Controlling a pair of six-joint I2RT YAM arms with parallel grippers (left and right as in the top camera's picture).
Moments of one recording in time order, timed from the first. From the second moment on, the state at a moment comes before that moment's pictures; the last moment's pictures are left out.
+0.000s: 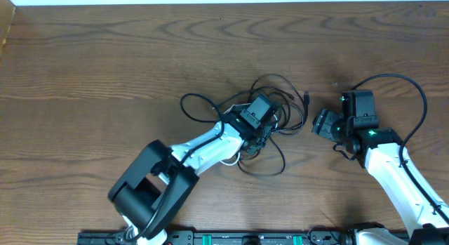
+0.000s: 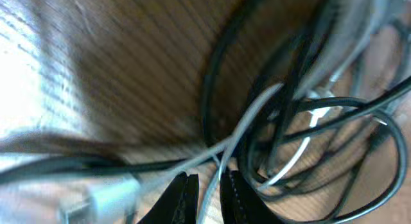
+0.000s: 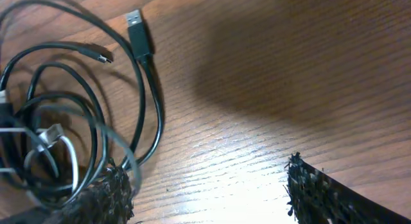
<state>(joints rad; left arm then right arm) -0.76 1.85 1.06 -0.33 0.07 -1.67 0.12 1.34 0.72 -0.45 -0.02 0.52</state>
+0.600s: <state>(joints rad) -0.78 1.88 1.06 -0.24 0.12 -1.68 0.12 1.34 0.72 -0.45 -0.02 0.52</state>
